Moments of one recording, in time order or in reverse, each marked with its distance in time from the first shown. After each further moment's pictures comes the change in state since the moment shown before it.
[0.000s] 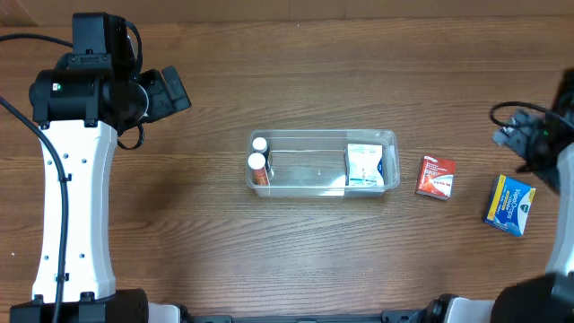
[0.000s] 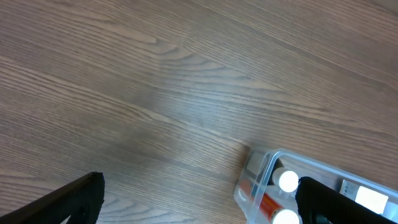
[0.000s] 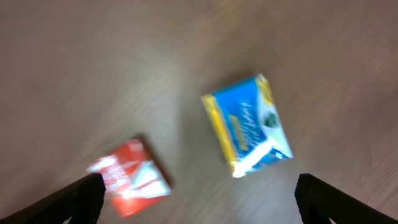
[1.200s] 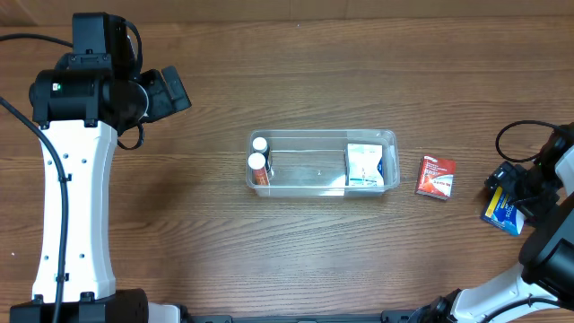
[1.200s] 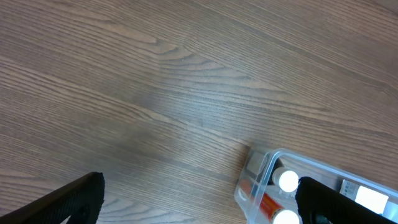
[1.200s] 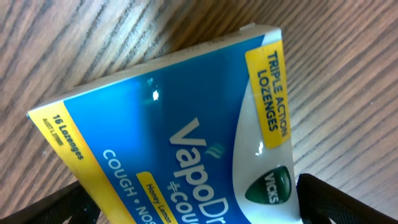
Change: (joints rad) left arm 0.000 0.000 0.000 0.000 0.000 0.001; right arm -0.193 0.341 -0.219 0.253 -0.072 -0.159
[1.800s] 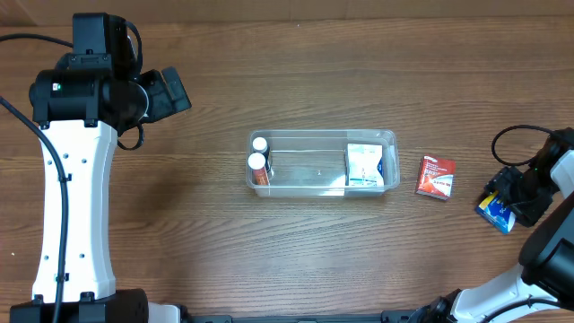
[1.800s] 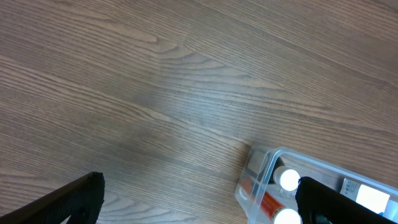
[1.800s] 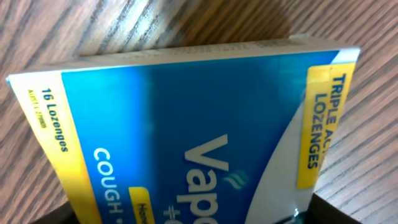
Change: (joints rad) left arm 0.000 0.000 0.000 -0.004 0.000 0.005; right arm 0.000 -0.004 -0.055 0.062 -0.045 0.000
